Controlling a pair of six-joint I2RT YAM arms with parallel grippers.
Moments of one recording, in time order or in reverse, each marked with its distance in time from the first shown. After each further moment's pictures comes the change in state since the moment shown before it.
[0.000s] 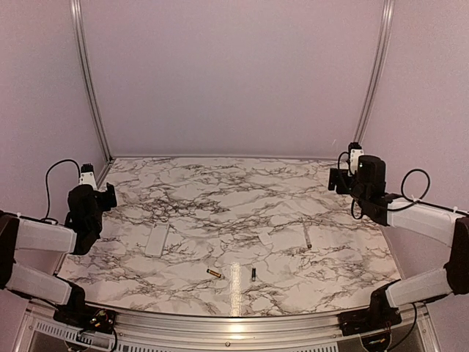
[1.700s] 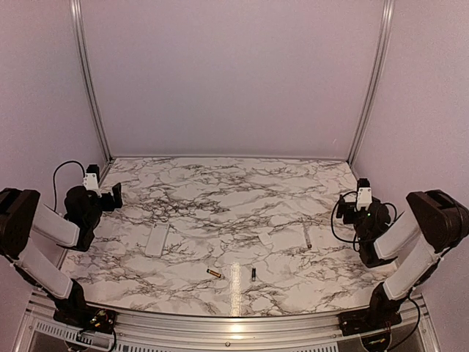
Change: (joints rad) left arm 0.194 0.248 -0.006 0.288 0.570 -0.045; right arm -0.195 0.347 -0.511 1.113 -0.129 -0.175
